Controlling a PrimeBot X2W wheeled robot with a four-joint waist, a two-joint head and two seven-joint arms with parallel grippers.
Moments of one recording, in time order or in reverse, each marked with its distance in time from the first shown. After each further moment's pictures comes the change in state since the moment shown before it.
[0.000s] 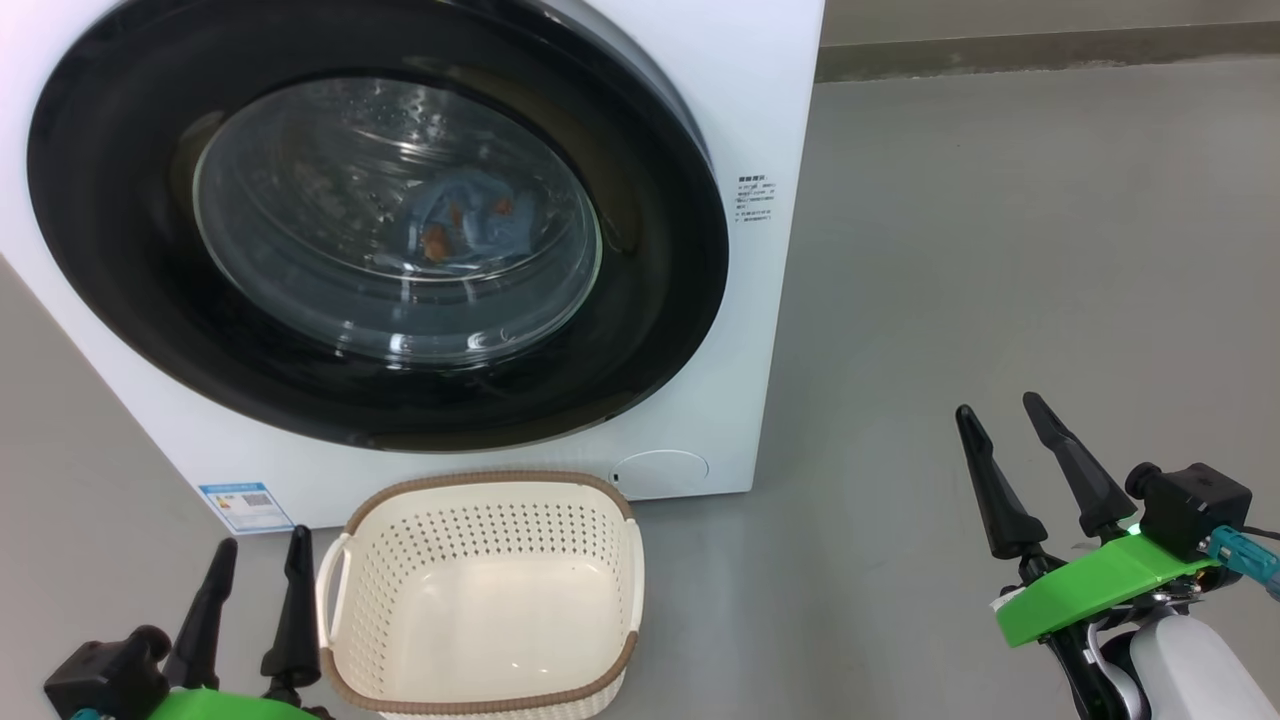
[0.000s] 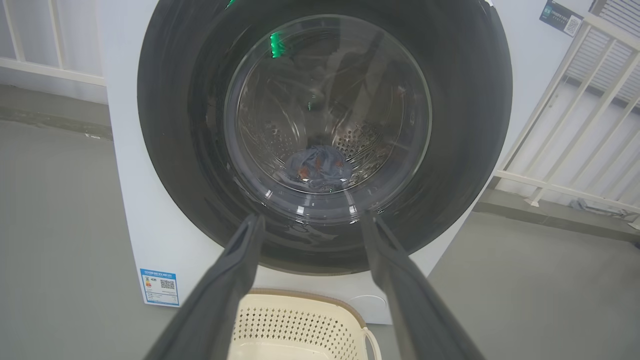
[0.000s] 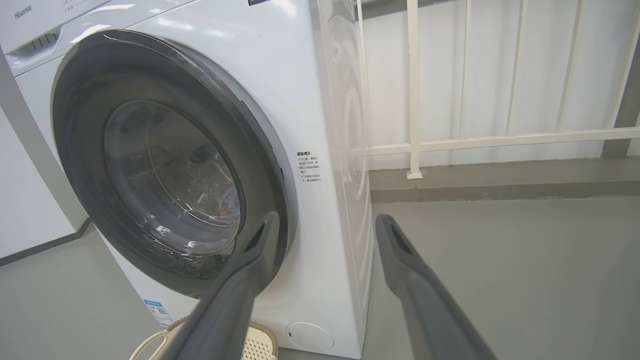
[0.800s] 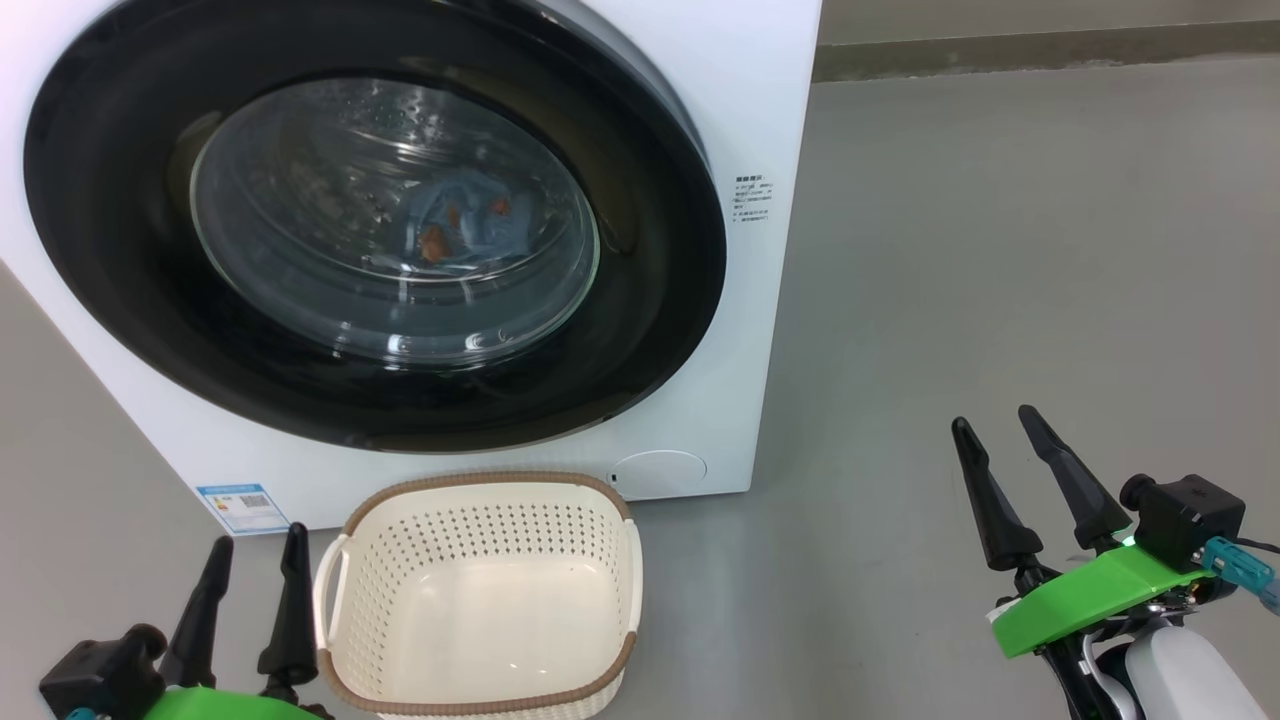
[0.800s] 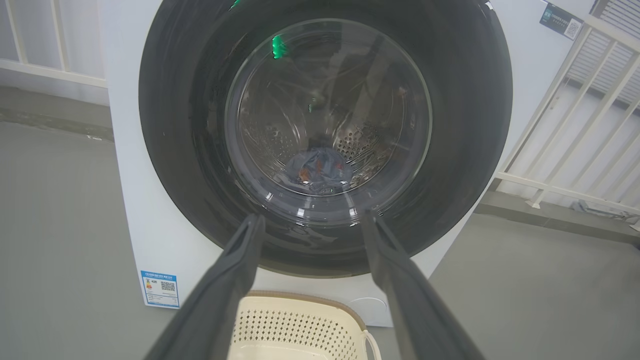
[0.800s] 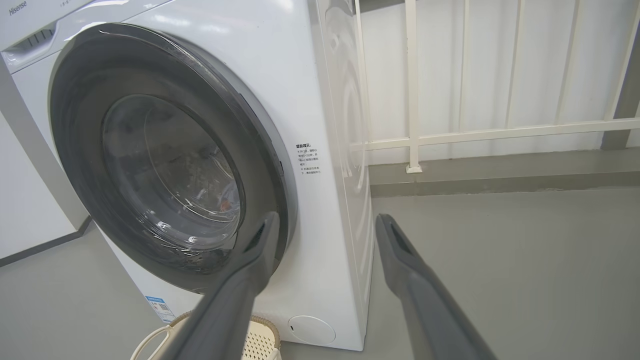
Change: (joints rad) left arm 0.001 0.008 -0.007 -0.013 -0.010 0.018 0.000; right arm 0.016 0.010 -0.002 0.002 -0.001 0.000 0.000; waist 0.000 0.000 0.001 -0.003
